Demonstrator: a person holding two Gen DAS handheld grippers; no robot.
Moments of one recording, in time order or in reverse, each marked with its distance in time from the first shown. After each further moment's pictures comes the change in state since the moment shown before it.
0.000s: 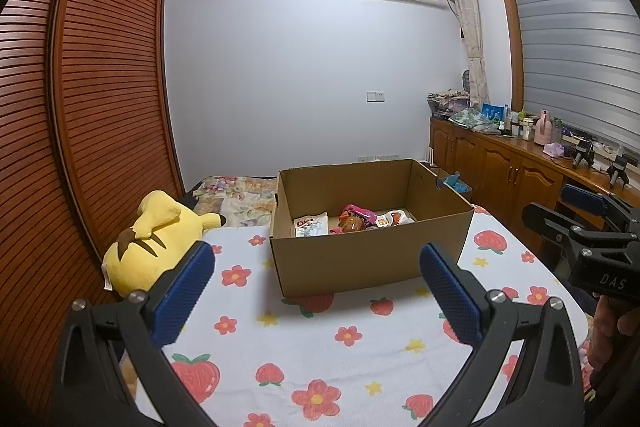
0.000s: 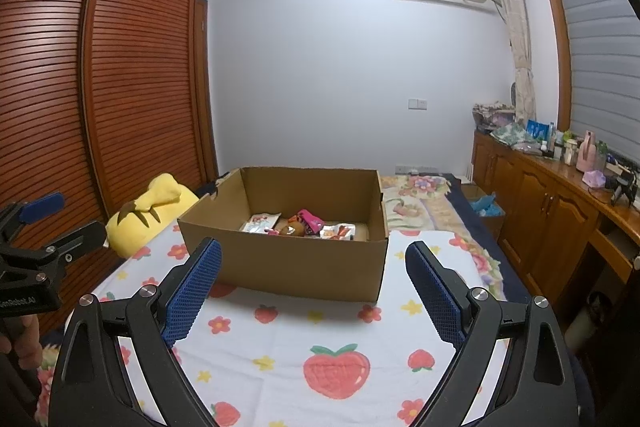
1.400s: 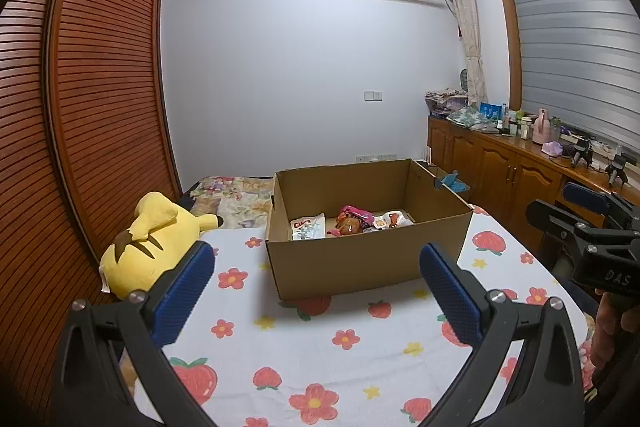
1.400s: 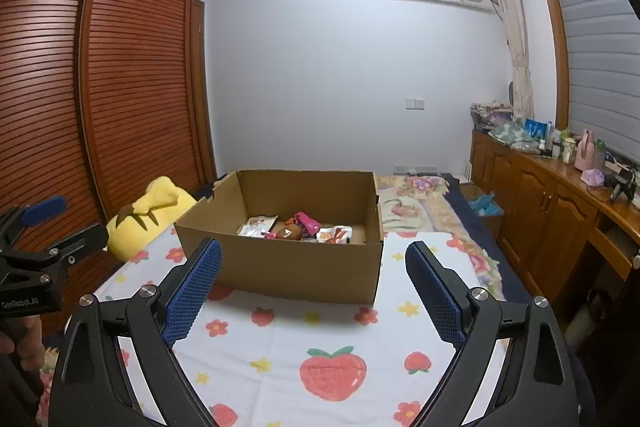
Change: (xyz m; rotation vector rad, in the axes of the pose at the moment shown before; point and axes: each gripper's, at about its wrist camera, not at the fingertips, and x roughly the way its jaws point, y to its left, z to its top) left arm 0.004 -0.005 0.003 0.005 0.002 -0.004; right arm 0.000 -0.002 0.002 0.007 -0.001 -0.006
